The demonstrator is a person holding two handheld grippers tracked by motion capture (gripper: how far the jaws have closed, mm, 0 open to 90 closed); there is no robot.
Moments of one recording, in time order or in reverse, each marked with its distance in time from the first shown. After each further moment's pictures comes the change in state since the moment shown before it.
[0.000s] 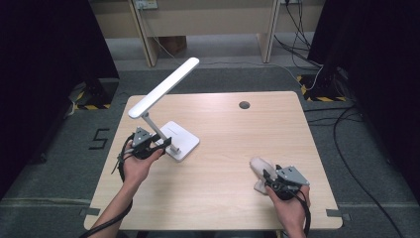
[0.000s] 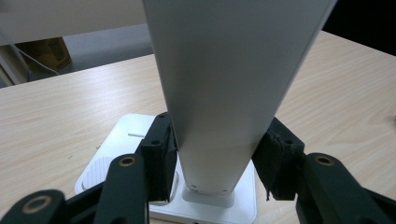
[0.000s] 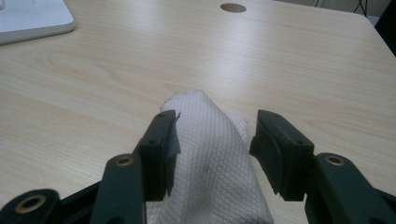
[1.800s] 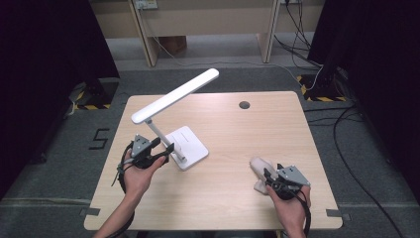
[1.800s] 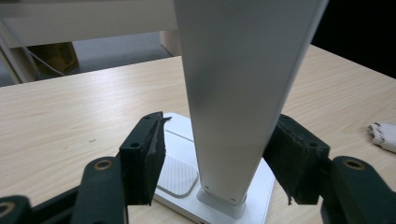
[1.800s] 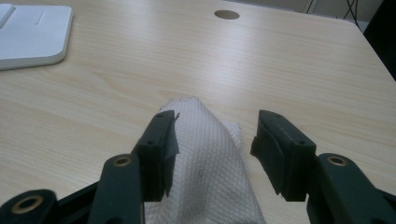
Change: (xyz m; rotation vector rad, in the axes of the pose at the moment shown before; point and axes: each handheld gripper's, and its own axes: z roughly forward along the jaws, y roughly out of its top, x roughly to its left) left arm -0.035 0.000 -0.023 -0.044 0.059 -0.055; right arm 0.000 0.003 -0.003 -0.018 -0.023 0.003
